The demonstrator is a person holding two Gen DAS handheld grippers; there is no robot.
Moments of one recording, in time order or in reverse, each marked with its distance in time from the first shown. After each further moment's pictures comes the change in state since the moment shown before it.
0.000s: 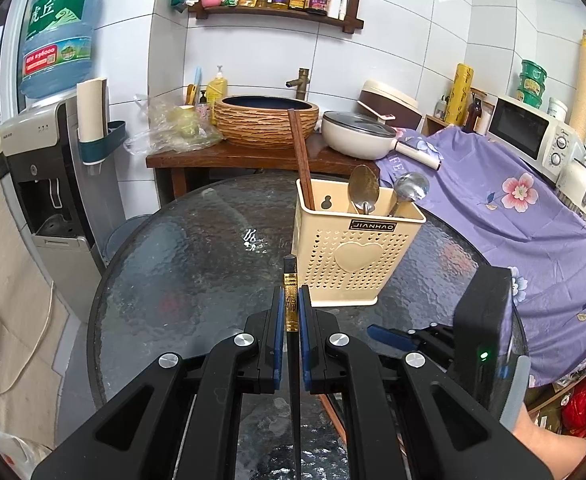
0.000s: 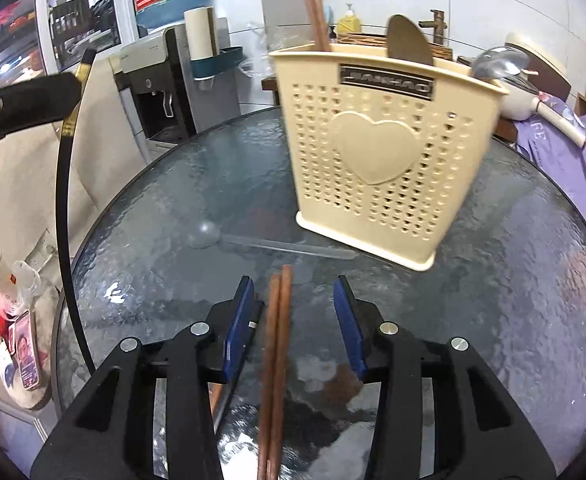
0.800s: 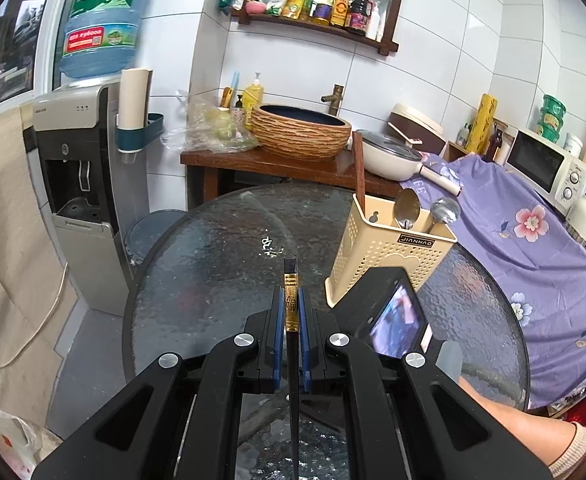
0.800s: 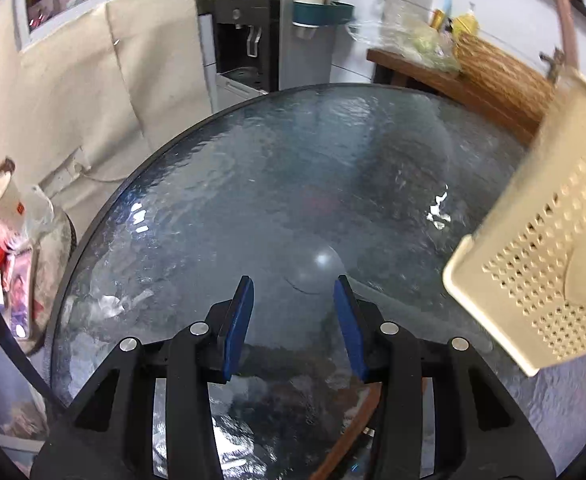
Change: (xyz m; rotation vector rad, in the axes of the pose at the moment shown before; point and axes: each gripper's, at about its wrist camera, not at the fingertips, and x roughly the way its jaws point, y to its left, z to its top) left arm -0.032 0.055 -0.009 -0.103 -0.050 0.036; right arm 0.083 0.099 0.033 -0.320 0.145 0.124
